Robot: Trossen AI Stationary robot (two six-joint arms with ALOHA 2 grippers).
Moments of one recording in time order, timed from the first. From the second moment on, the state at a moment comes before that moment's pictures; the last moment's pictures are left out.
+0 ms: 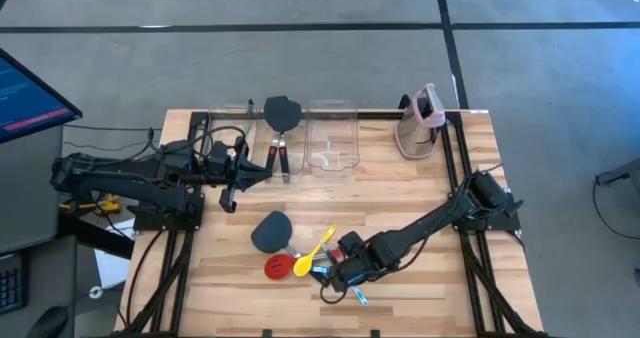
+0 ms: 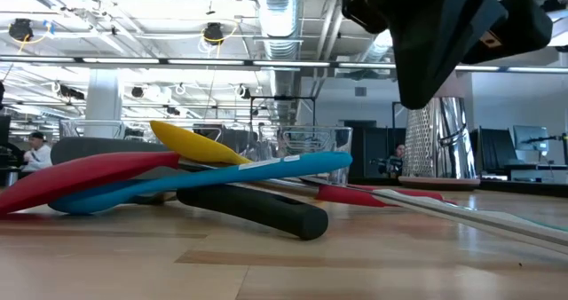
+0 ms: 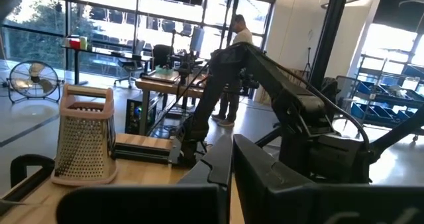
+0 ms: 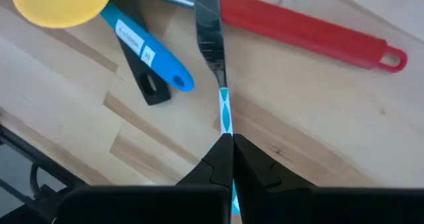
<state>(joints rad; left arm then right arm) -0.03 0.76 0.62 0.26 0.00 -0.17 0.51 1.99 1.57 -0.91 0.08 1.53</state>
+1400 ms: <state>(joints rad) -0.03 0.76 0.62 0.23 0.00 -0.16 0.50 2.16 1.57 -0.81 0.05 1.32</state>
